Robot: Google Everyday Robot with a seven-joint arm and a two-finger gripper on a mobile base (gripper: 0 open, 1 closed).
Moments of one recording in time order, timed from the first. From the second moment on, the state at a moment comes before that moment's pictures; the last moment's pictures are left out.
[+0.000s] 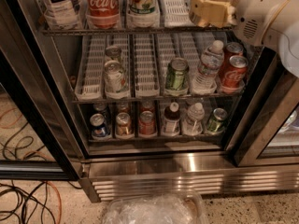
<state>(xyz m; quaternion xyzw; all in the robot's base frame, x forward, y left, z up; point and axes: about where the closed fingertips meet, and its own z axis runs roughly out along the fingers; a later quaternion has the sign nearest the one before) 0.591 -0.129 1.081 -0.30 0.62 0.17 0.71</state>
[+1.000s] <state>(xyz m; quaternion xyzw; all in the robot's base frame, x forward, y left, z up) 0.556 -0.138 1.057 -0.33 0.63 0.16 0.68</state>
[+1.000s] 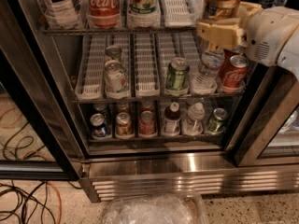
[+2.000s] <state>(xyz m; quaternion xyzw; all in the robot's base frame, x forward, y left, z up) 0.505 -0.133 1.034 -0.37 0.64 0.17 0.65</state>
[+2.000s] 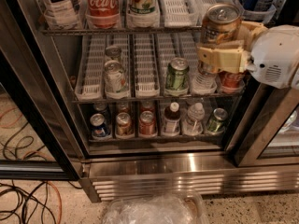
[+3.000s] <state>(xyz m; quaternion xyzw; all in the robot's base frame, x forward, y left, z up) 0.420 -0.033 0.962 -0.46 0.60 0.27 0.60</state>
